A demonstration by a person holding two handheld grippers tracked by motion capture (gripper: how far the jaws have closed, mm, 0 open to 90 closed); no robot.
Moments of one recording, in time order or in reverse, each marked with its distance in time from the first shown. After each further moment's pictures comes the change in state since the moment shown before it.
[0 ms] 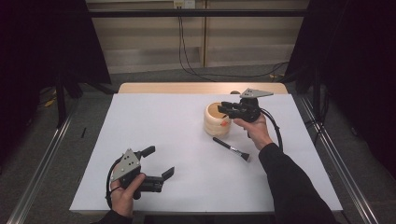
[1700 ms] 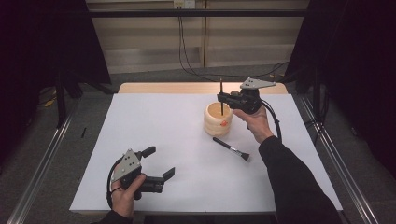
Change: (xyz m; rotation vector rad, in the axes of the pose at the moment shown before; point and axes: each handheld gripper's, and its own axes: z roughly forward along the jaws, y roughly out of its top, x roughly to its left) left arm -0.002 0.000 0.000 0.002 -0.007 -0.002; right arm 0.009 0.036 -0.008 -0.056 0.009 -0.058
